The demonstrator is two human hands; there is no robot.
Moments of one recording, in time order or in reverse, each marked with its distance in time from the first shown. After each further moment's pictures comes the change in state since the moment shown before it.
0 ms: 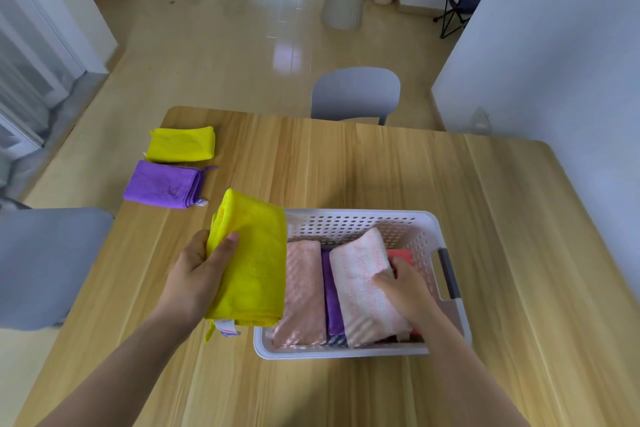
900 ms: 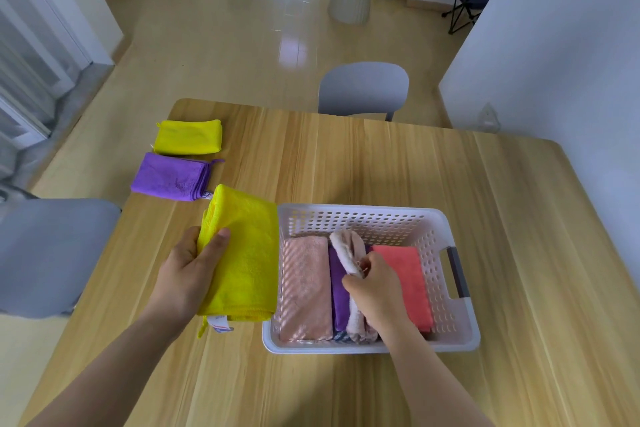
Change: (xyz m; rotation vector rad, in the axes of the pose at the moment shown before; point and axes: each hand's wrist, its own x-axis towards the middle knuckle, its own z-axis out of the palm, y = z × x) left_hand 0.001 -0.007 -0.017 -0.017 0.010 -0.045; right_hand -0.006 -0.015 0.051 -0.025 0.101 -0.069
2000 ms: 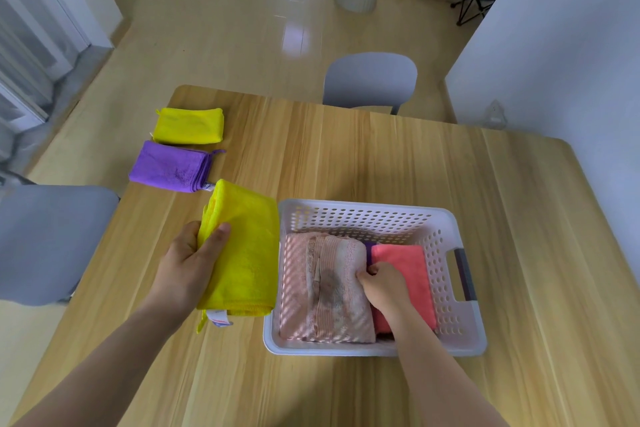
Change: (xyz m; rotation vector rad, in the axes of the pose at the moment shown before) left_hand 0.011 -0.003 0.001 0.032 0.031 -0.036; right_hand 0.045 0.029 0.011 -0.258 -0.084 0.108
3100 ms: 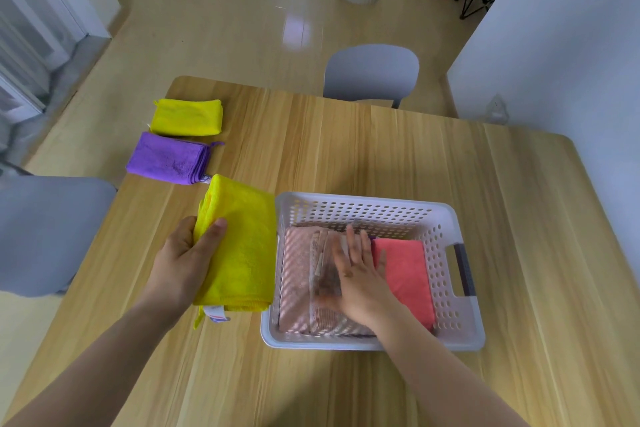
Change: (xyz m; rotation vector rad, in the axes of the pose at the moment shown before) left_hand 0.000 -0.007 0.000 -0.027 0.004 0.005; right_hand -0.011 -0.008 0.017 -0.571 -0.175 -0.440
